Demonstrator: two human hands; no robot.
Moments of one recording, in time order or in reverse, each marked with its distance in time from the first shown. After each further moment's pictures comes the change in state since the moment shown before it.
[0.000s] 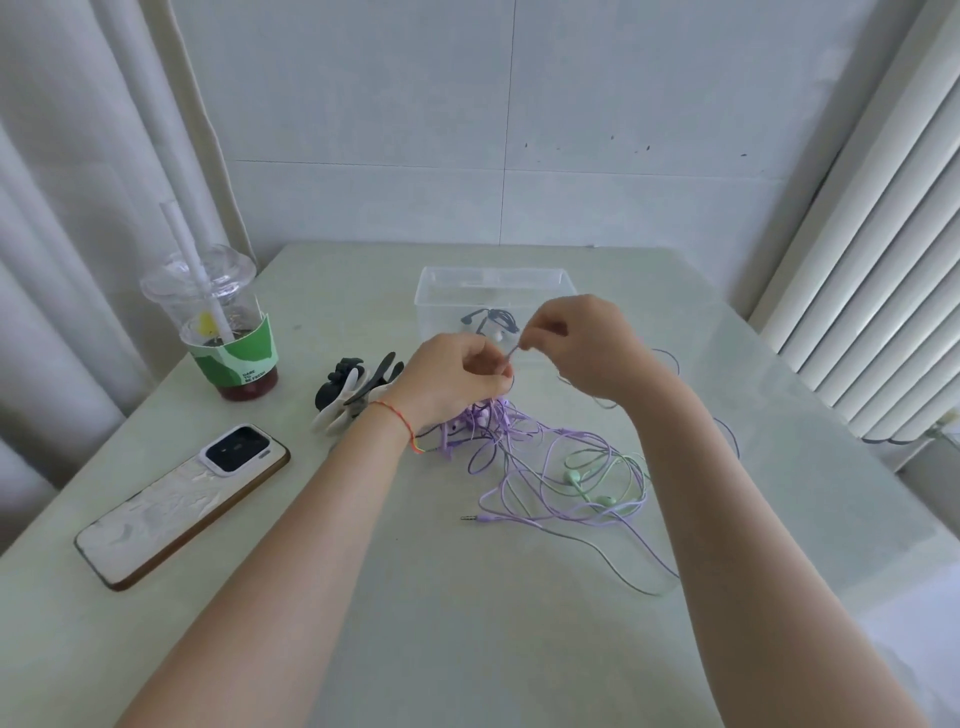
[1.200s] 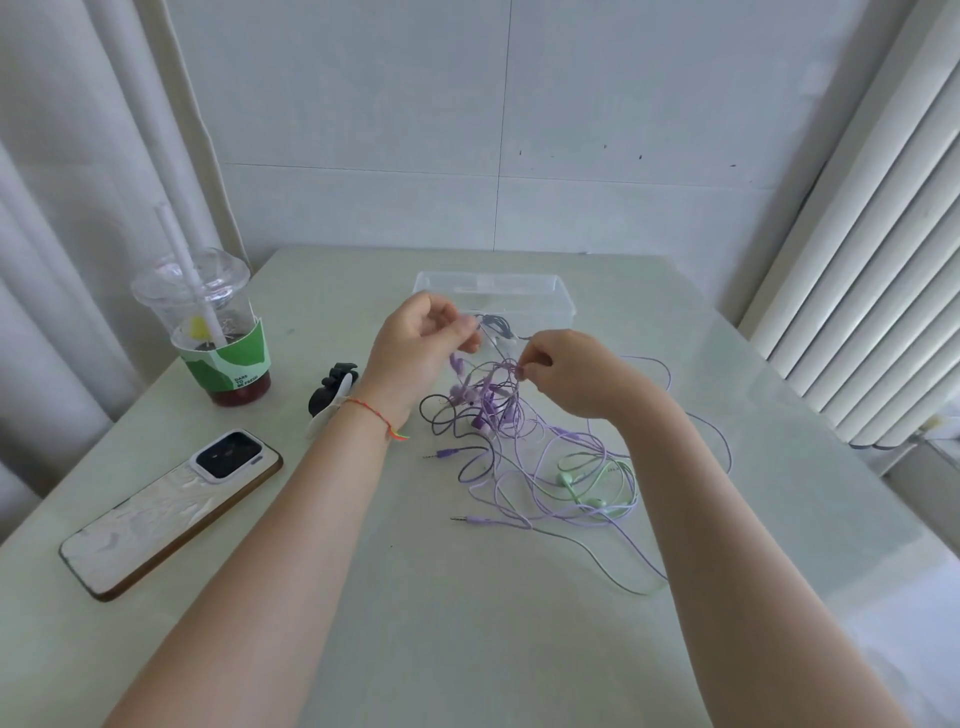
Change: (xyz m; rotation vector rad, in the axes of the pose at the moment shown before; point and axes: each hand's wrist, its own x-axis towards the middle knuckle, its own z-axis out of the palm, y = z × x) left_hand 0.005 0.005 -0.013 -0.386 0.281 0.056; right_hand 0.001 0.008 0.011 -0.105 -0.223 0.051
